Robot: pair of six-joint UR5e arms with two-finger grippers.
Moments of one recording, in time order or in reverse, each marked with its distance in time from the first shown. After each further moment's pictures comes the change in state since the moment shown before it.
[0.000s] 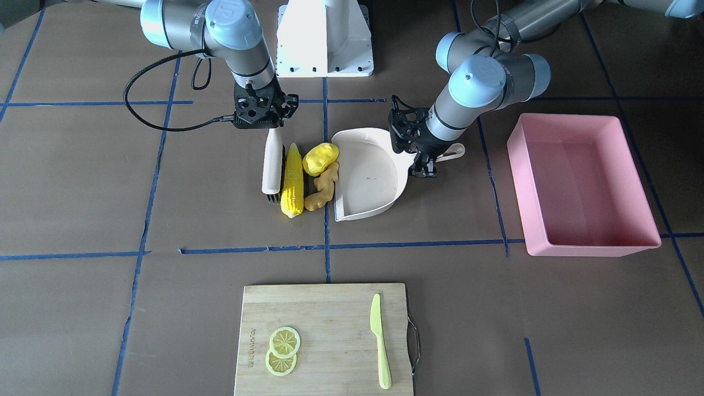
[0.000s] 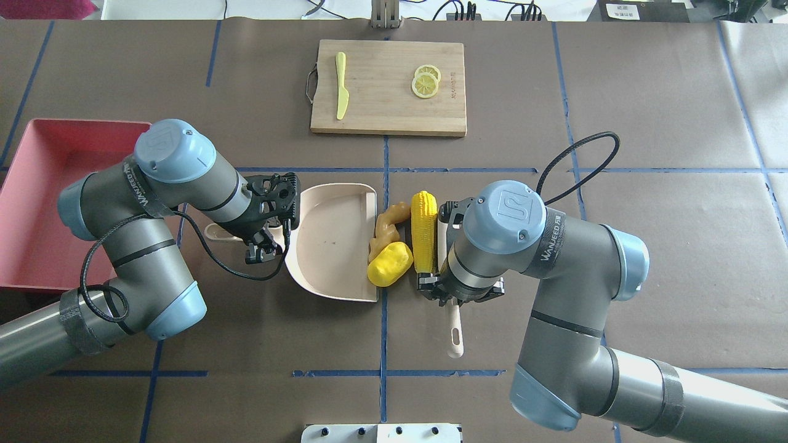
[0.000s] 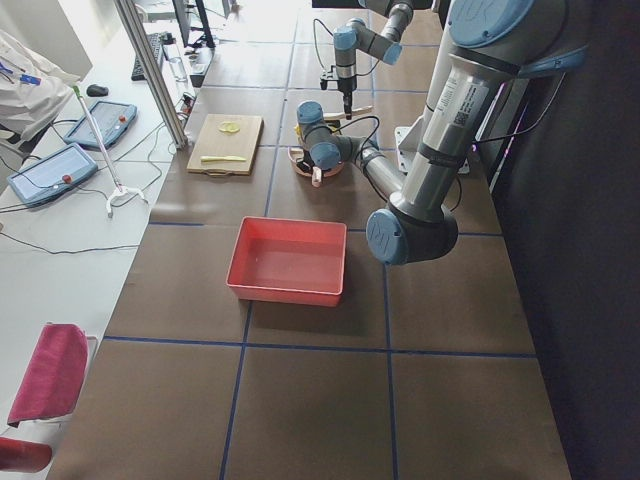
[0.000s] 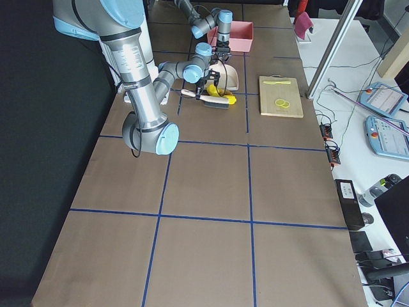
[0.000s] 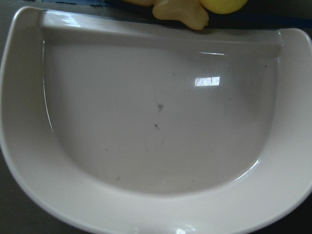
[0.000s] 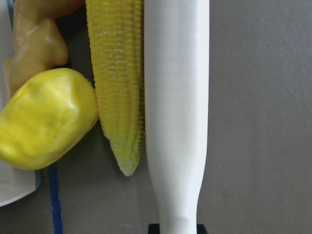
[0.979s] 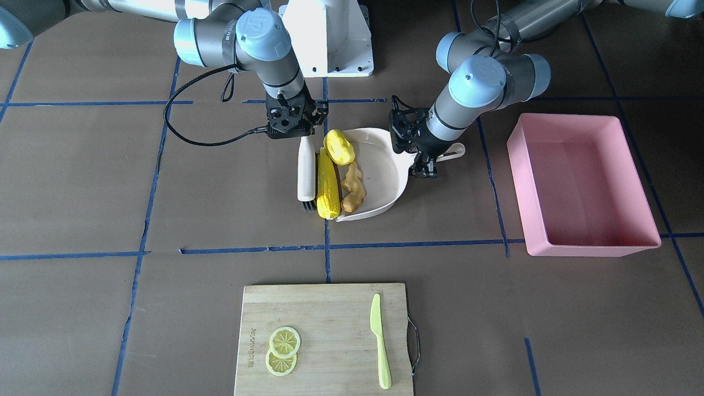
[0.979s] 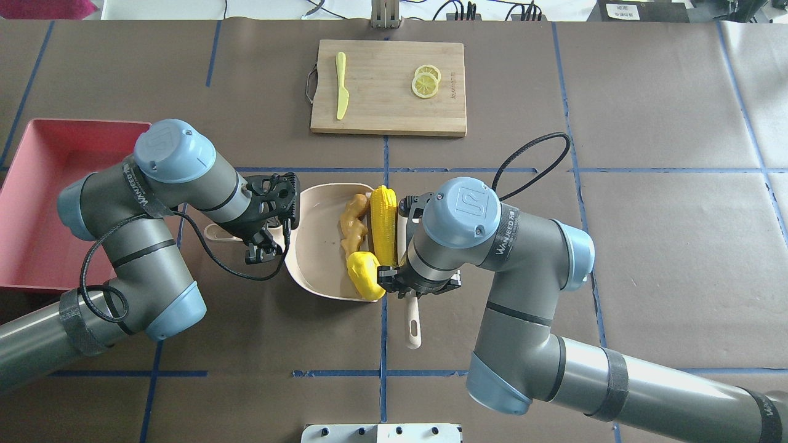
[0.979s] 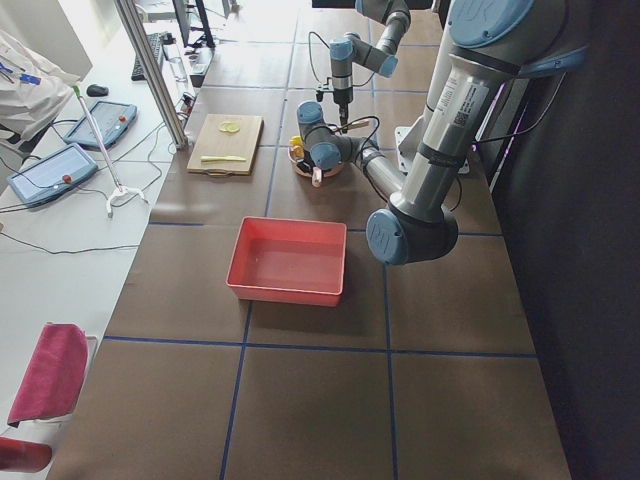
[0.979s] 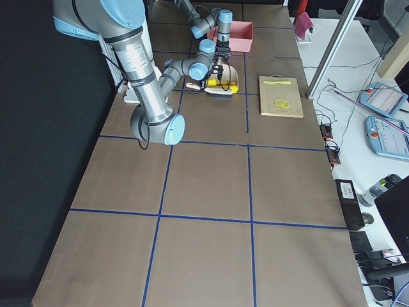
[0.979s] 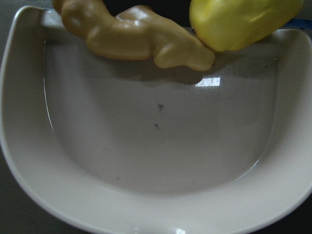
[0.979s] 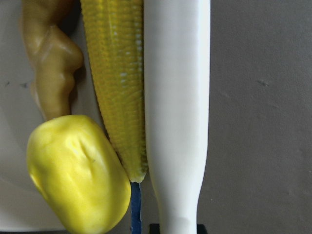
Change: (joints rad) left arm 0.000 0.001 -0.001 0.002 0.000 -0.005; right arm -0.015 0.112 -0.145 0.137 0.000 0.011
